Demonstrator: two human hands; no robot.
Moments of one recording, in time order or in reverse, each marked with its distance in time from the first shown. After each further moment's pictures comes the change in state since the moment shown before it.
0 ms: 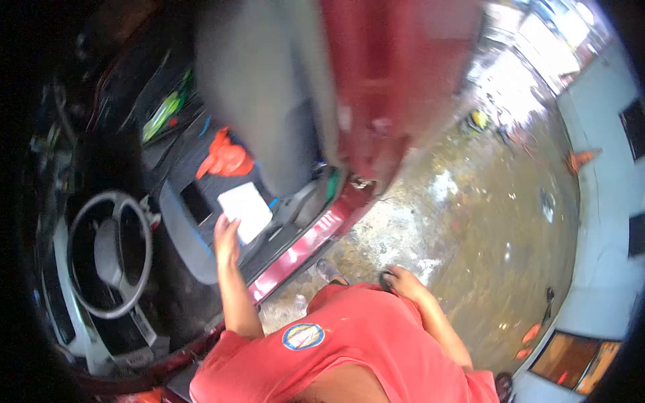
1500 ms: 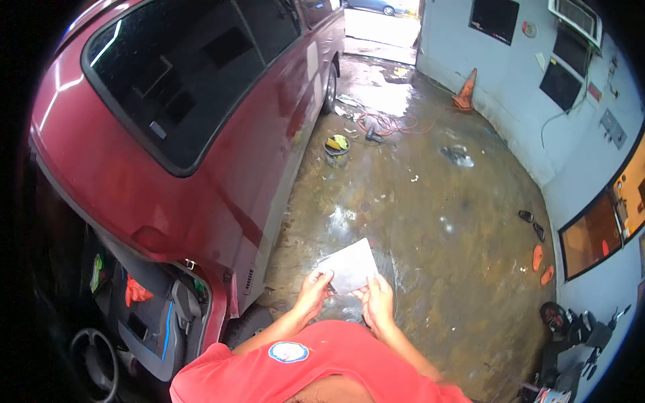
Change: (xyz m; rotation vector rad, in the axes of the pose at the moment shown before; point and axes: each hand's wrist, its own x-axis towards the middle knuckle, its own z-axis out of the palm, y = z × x) left_hand -0.233 -0.193 0.410 0.271 -0.927 -0.467; right_hand -0.077 0.126 -0.003 1.903 0.981 -0.627
